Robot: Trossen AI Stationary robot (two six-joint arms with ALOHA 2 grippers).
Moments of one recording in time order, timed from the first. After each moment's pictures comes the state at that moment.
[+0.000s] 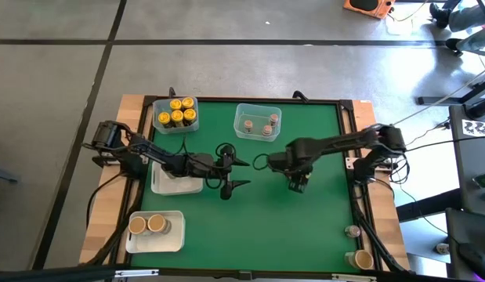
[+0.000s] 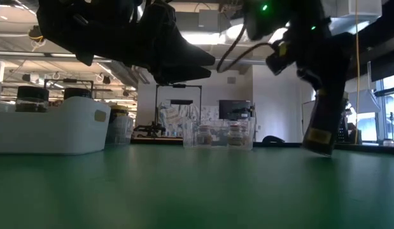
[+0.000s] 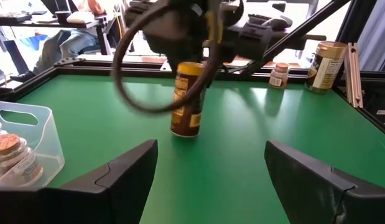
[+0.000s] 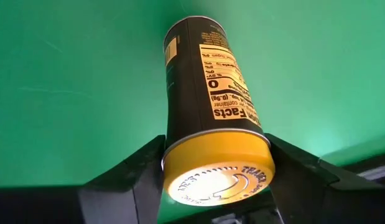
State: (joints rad) left arm -0.10 1.68 0.65 0.82 -0.16 -0.06; right arm 0.08 1.68 1.27 -1.35 -0.02 0.43
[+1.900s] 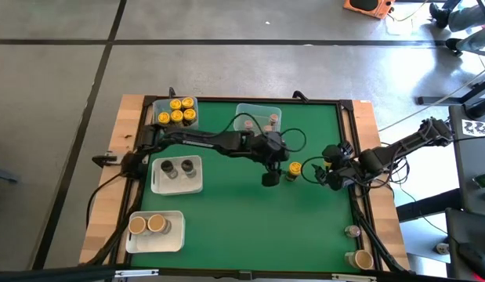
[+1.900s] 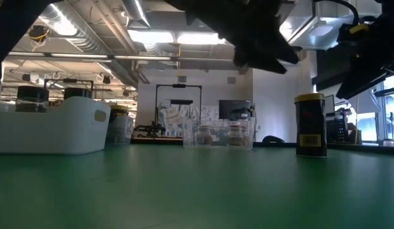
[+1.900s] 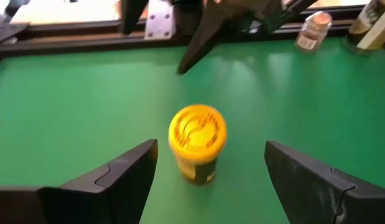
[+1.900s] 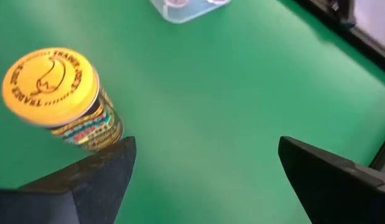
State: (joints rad) left arm 0.04 2.11 1.76 -0.29 0.04 0.08; right arm 0.45 0.85 0.62 -1.06 0.67 1.05
